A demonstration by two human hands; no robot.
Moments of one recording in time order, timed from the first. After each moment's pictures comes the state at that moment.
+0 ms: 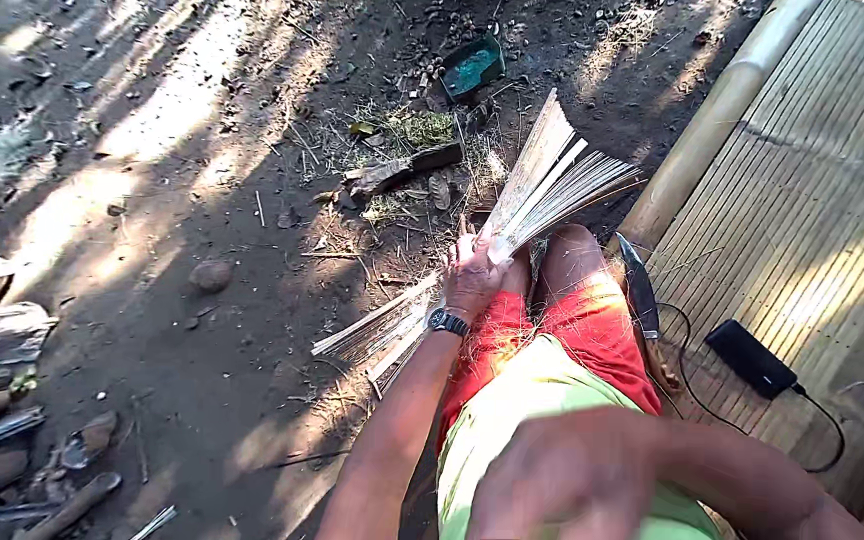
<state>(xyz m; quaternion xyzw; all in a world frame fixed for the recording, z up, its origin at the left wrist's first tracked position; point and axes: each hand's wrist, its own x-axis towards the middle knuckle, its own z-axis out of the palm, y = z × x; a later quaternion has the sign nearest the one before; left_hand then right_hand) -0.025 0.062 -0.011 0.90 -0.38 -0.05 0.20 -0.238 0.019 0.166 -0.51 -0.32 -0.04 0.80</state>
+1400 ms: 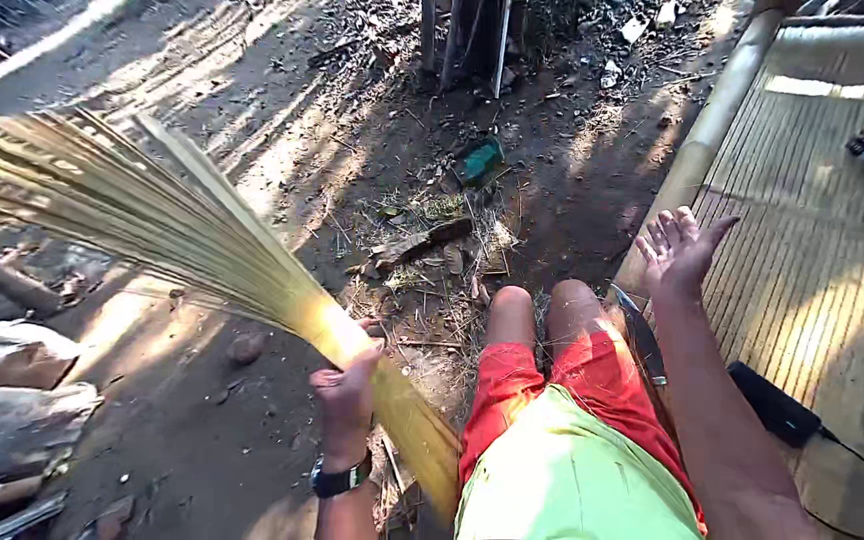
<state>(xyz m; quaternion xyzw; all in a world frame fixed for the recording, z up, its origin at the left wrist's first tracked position) 0.001 0.209 0.112 0.75 -0.16 -0.04 0.64 -0.192 -0.226 0.084 -0.38 0.36 -0.45 0.72</state>
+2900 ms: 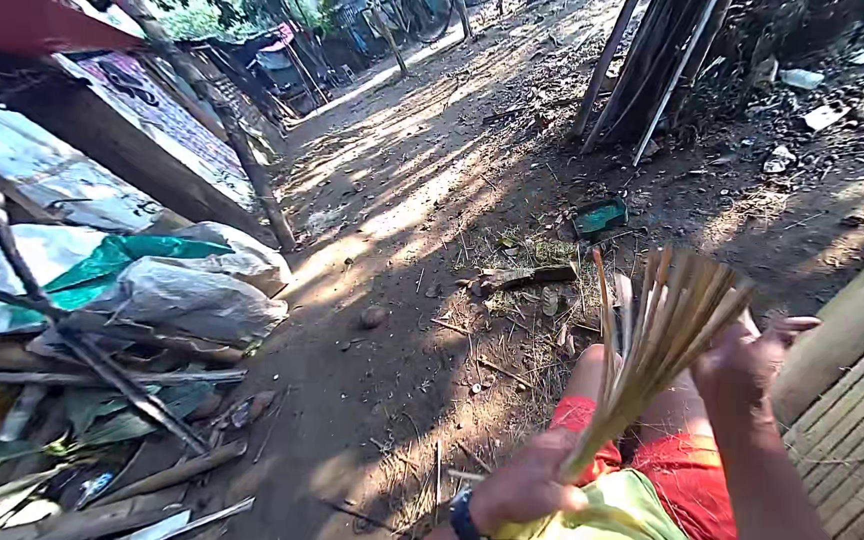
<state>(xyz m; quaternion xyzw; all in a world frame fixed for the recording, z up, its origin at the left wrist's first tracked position) -0.113 0.182 0.084 0.76 -0.42 -0.30 0.40 -0.118 -0.165 0.092 -0.34 0.18 -0.40 0.83</state>
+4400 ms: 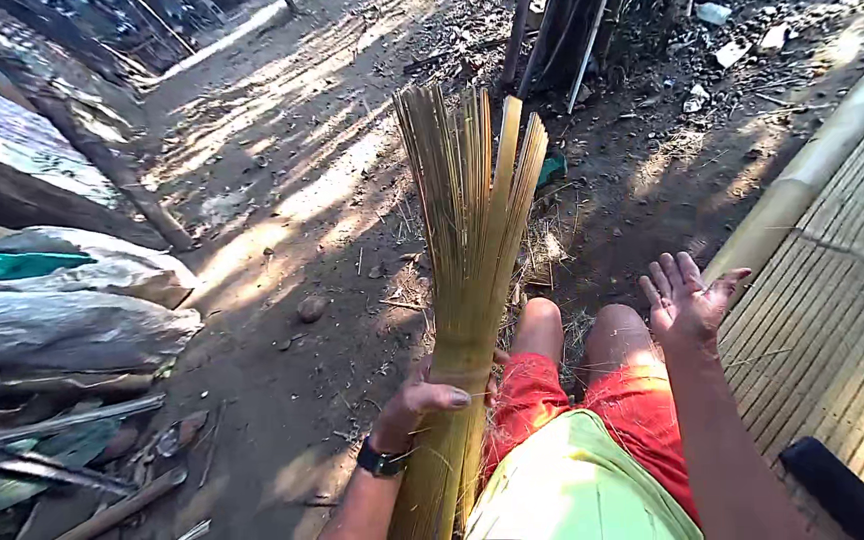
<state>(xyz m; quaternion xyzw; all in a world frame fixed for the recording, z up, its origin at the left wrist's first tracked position) -0.032 0.216 0.124 0.45 -0.27 -0.48 0.71 -0.151 -0.192 0.051 -0.27 0.29 -0.39 0.83</state>
